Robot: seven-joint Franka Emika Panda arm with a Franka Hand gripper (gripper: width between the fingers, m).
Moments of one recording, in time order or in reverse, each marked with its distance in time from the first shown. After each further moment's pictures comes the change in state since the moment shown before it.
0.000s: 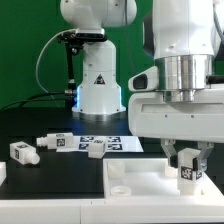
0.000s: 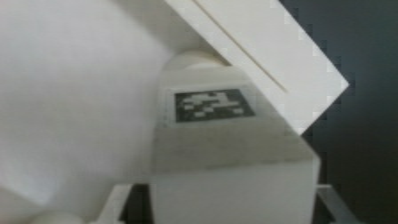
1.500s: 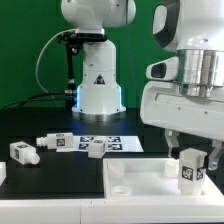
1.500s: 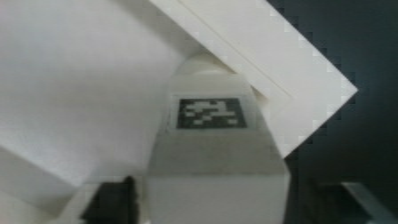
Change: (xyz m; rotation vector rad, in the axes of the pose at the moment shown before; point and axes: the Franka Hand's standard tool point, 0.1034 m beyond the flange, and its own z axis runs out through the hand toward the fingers) arm -0.009 -0.006 -0.008 -0.123 0.076 -0.103
